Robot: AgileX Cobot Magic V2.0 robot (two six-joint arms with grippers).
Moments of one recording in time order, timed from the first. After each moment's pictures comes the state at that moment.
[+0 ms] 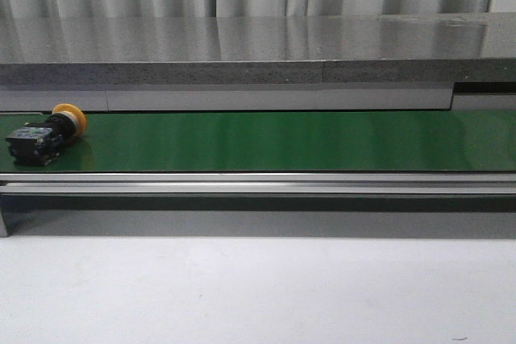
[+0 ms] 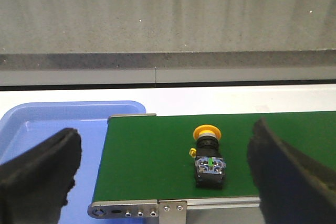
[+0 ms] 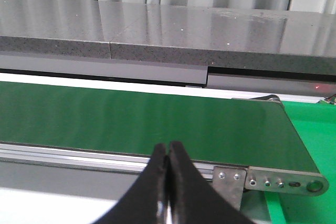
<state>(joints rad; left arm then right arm) -0.11 0.48 -0.40 -0.08 0.18 0.12 0.07 -0.01 0.03 -0.07 0.10 0.10</state>
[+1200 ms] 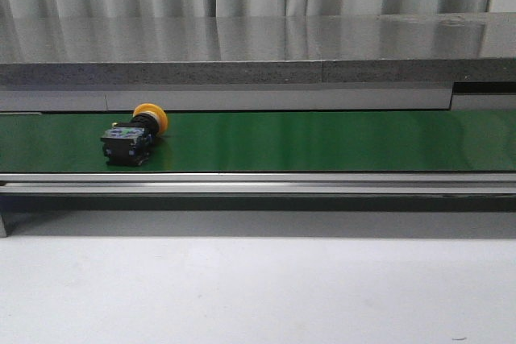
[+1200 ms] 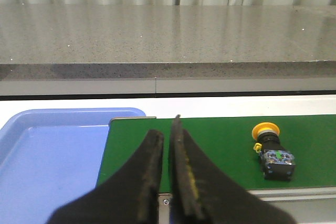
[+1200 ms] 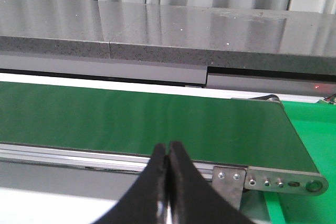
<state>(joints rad) -0.11 0.32 -0.30 -0.08 0.18 0.12 0.07 -0.01 0.03 -0.07 0.10 0.10</state>
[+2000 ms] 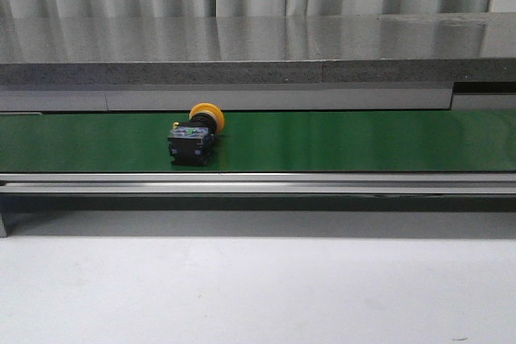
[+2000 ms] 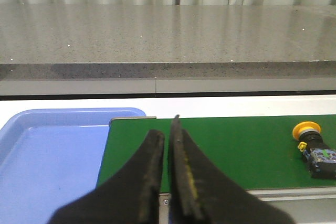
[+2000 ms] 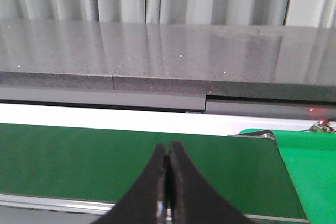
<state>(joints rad) -0.11 0.32 -0.30 -0.08 0.18 0.12 0.07 0.15 -0.26 -0.04 0.23 0.10</state>
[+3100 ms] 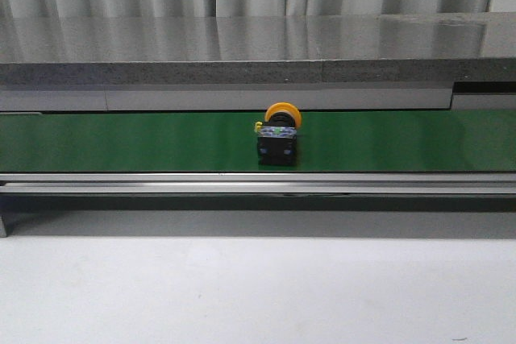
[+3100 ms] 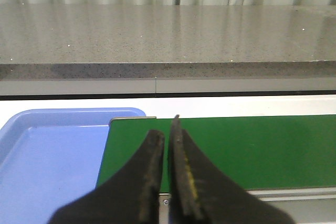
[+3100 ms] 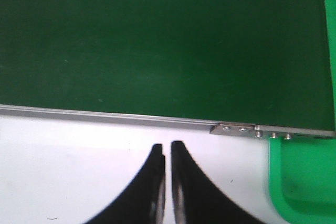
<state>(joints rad) -0.11 0.32 -0.30 -0.08 0.18 0.12 0.07 1.03 -0.83 -0.02 0.75 0.10</state>
